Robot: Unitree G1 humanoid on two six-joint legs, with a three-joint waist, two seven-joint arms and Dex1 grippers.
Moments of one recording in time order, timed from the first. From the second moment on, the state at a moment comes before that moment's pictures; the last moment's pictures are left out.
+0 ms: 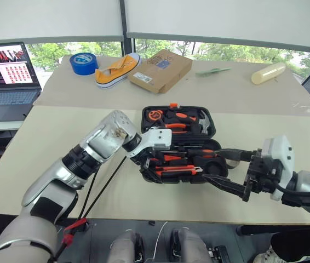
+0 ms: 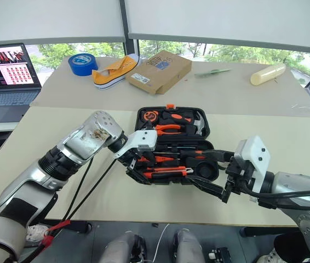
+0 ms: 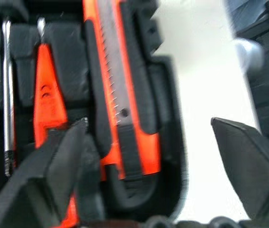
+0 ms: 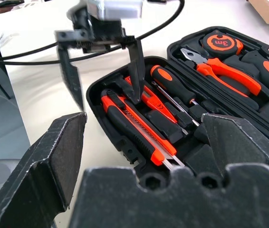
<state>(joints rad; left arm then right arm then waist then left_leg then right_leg) -1.00 0.56 -0.60 0.03 -0.12 0.82 -1.50 0.05 -0.88 -0.36 -0.72 0.85 0.73 0.76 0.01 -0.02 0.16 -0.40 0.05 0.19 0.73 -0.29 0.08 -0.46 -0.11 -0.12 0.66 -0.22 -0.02</state>
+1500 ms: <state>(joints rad) -0.98 0.39 -0.58 0.20 -0.02 0.50 -1.38 0.10 -0.86 -0.37 -0.72 0.84 0.73 0.72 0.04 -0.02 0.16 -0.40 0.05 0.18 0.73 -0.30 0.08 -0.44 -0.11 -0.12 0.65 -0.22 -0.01</state>
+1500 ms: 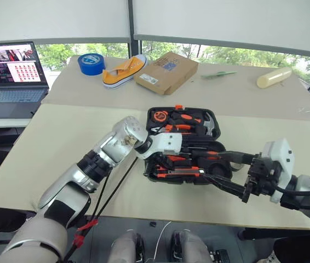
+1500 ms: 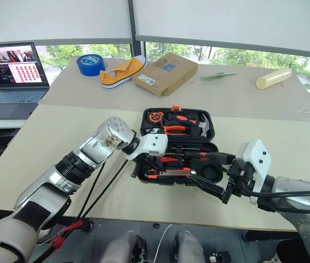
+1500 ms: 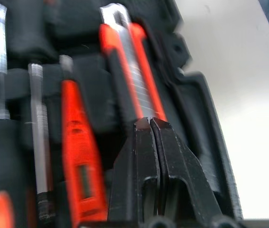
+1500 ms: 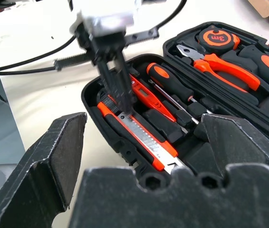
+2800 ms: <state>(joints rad) -0.64 0.75 0.02 -0.30 -0.59 0.87 -1.34 0.39 -1.13 -0.70 -0.20 0.51 0.45 1.21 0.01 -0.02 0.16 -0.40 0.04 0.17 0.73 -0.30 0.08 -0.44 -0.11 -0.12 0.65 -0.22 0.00</state>
